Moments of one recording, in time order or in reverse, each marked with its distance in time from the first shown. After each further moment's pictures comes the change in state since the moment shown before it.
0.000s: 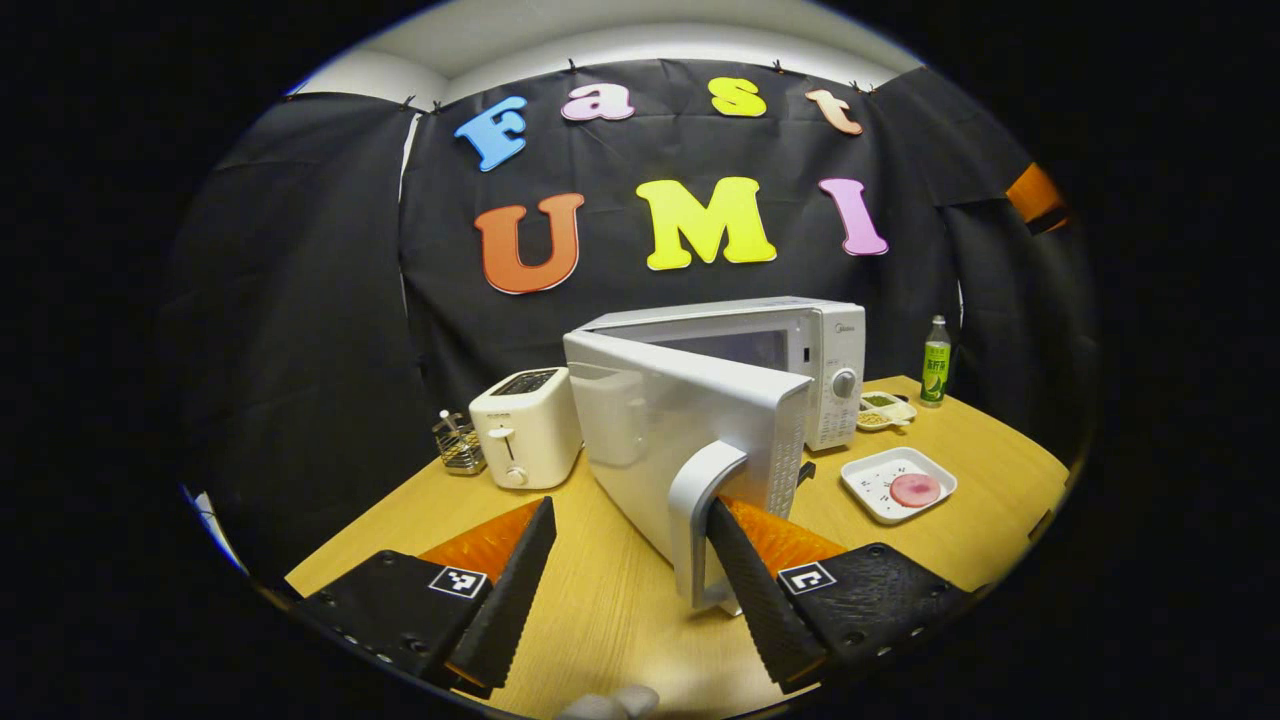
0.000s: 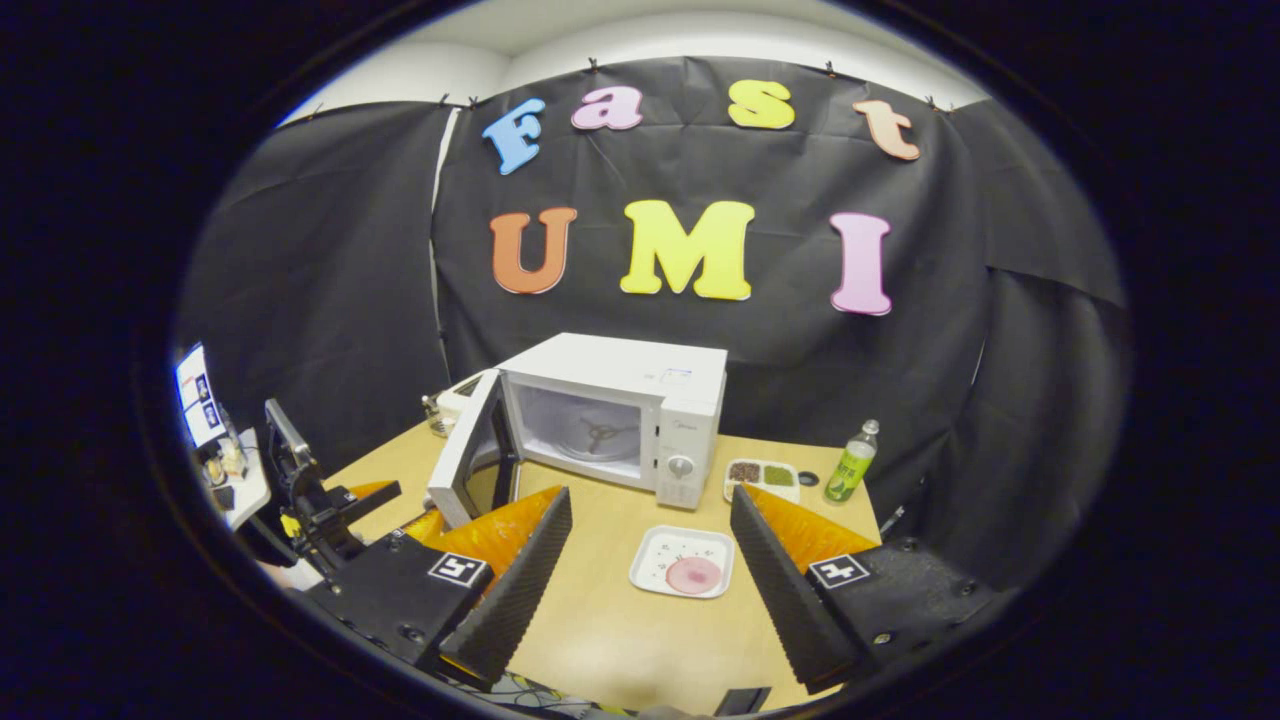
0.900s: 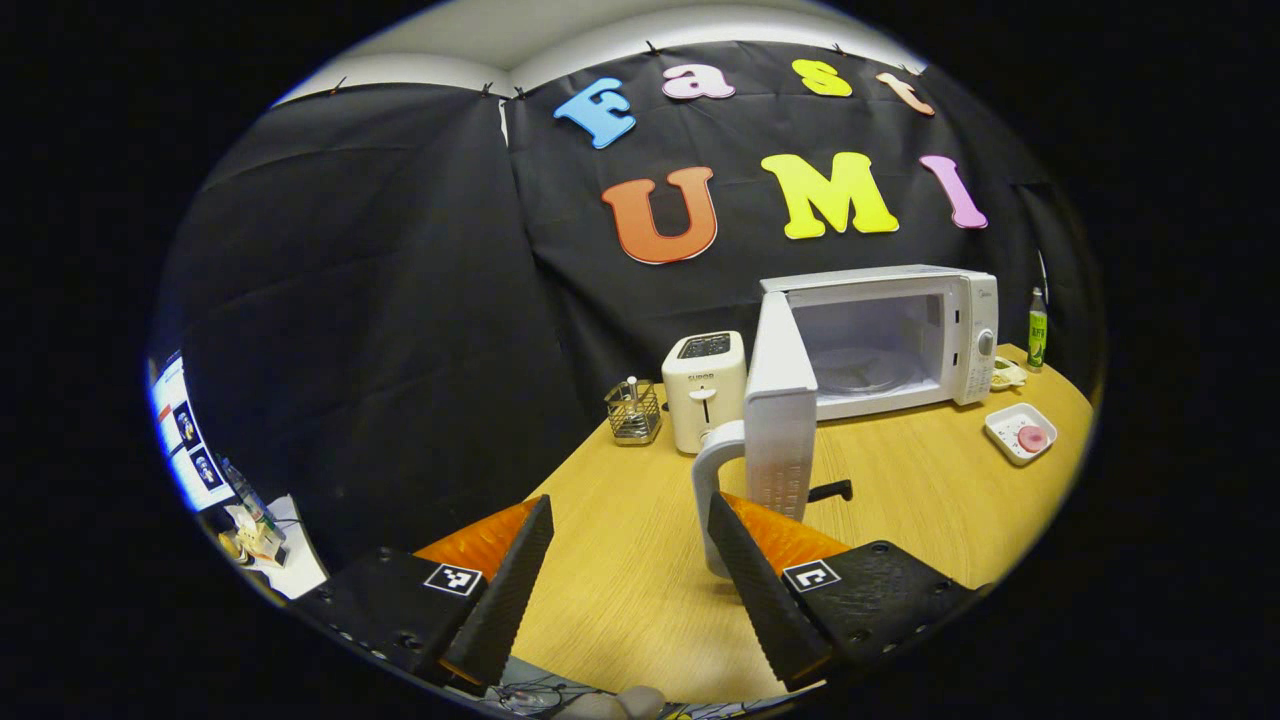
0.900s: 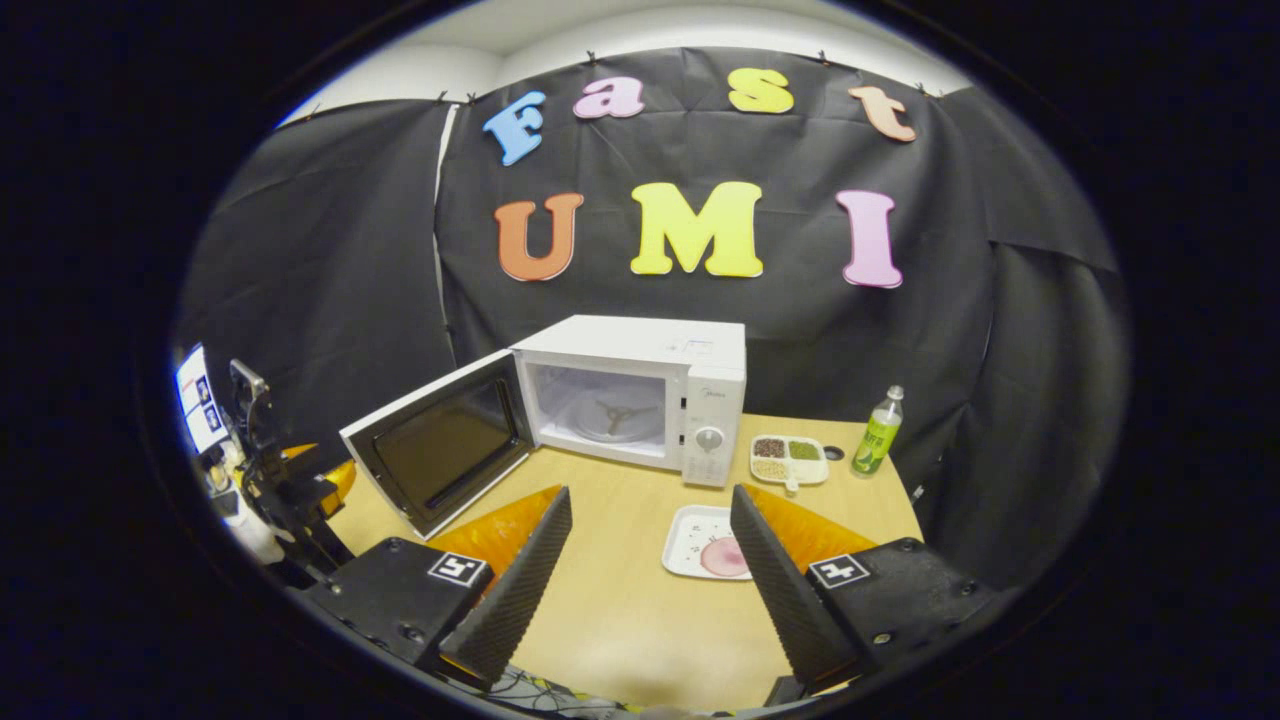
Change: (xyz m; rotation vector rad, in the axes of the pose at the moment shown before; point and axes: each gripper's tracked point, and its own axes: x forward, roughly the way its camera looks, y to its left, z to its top) left arm -0.040 0.169 -0.029 0.037 0.068 0.264; right arm 0.017 0.028 -0.045 0.065 0.003 0.002
